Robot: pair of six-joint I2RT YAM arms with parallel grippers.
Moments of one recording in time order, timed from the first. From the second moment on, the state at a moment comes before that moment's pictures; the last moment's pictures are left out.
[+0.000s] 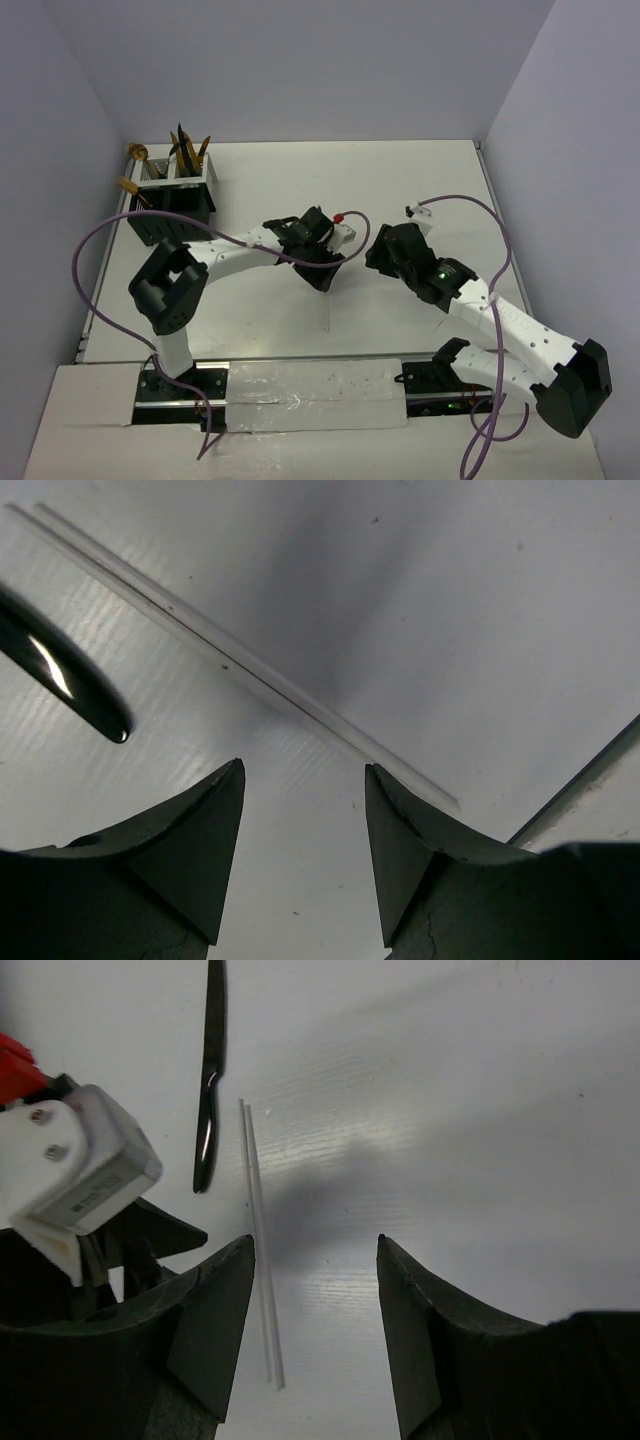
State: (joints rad) left arm -0.87 1.81 1.26 -0.54 0.19 -0.08; right arm 0.66 0.98 0.74 -0.48 0.36 0.82
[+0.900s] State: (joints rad) left arm -0.88 1.91 1.24 -0.40 0.05 -0.12; right arm 0.66 0.91 0.70 -0.52 0.43 0.83
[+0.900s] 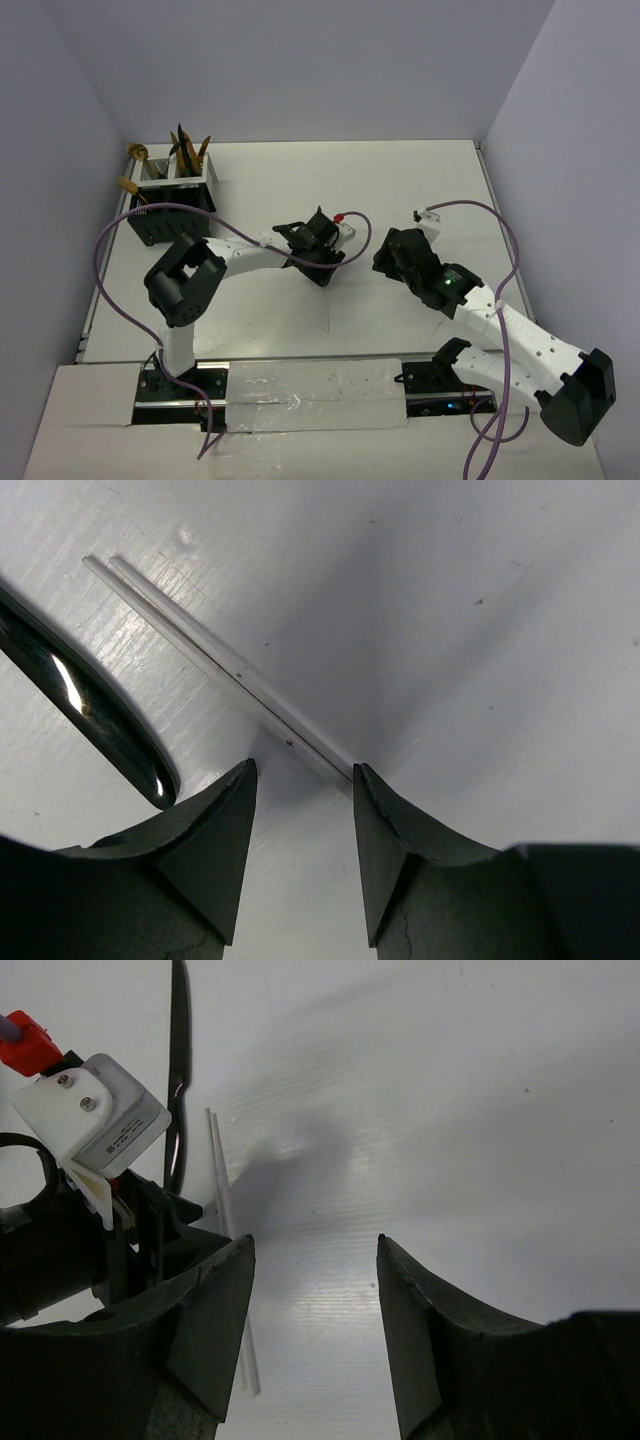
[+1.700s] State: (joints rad) left arm -0.87 1.86 1.16 -0.39 0.05 -0.05; right arm 0.66 0.90 0.70 -0.54 0.45 0.81
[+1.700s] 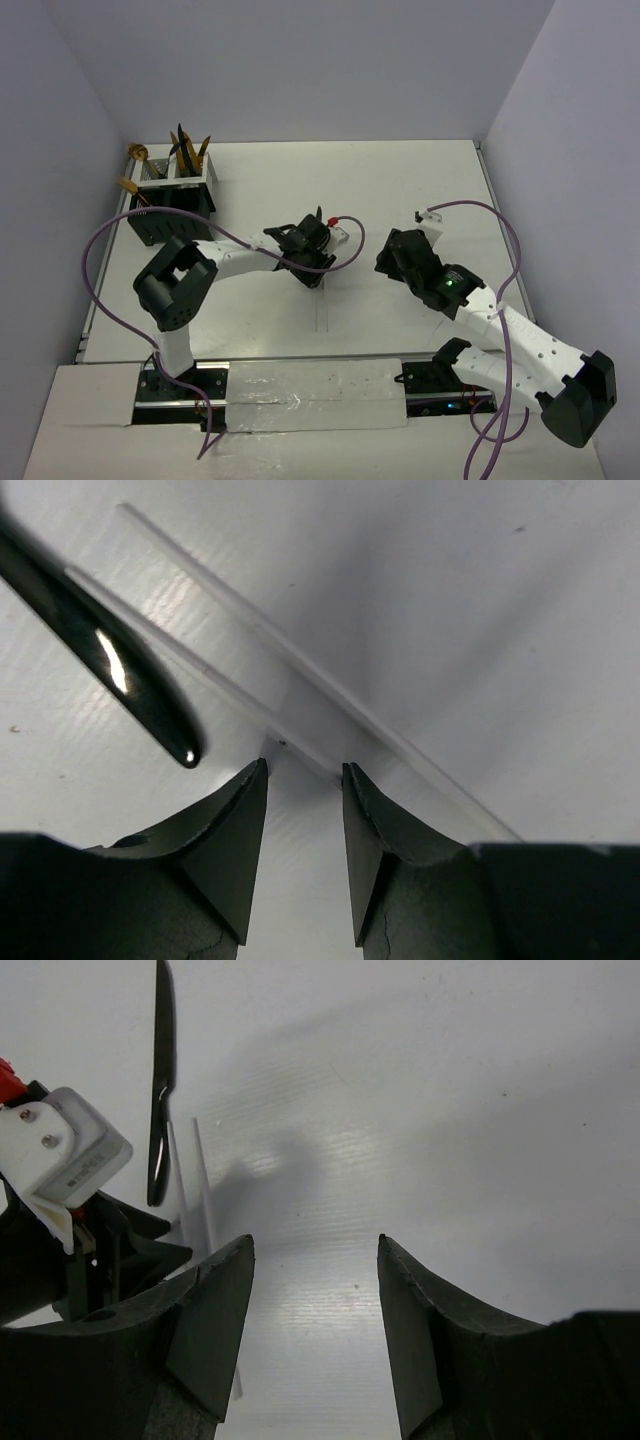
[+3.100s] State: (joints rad) left arm -0.87 1.84 1.15 -0.48 0.02 -0.02; right arm 0.66 0.90 0.70 -0.55 0.46 0.80
